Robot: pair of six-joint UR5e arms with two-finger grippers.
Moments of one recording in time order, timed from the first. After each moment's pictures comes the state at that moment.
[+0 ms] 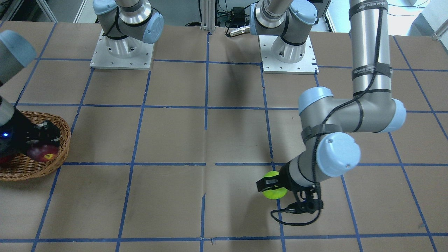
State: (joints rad) left arm -1.60 -2.13 -1.47 -1.17 1.41 -0.22; right arm 1.08 -1.33 1.84 -2.09 -1.51 -0.83
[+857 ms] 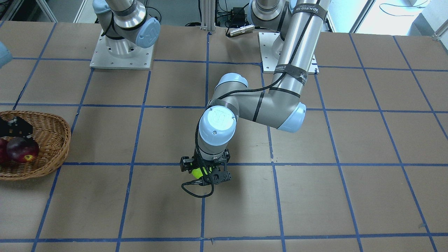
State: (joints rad) left arm -1.91 -2.18 -1.52 -1.02 1.49 -0.58; right arm 0.97 -1.31 1.86 -2.17 -1.51 -0.97
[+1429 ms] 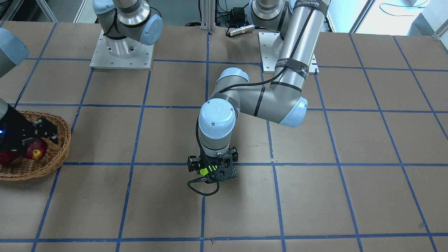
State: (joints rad) left arm -1.89 -2.14 -1.52 -1.02 1.54 -0.58; right arm 1.12 -1.34 1.86 -2.09 -1.46 -0.75
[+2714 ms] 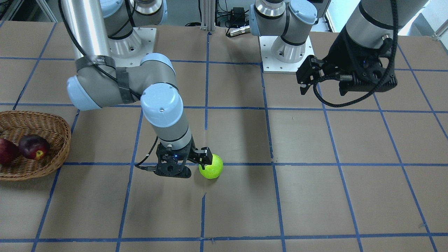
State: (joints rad) left arm -1.54 -1.67 -1.33 -1.79 1.57 0.03; right arm 1.87 -1.07 1.56 -2.15 -1.49 0.44
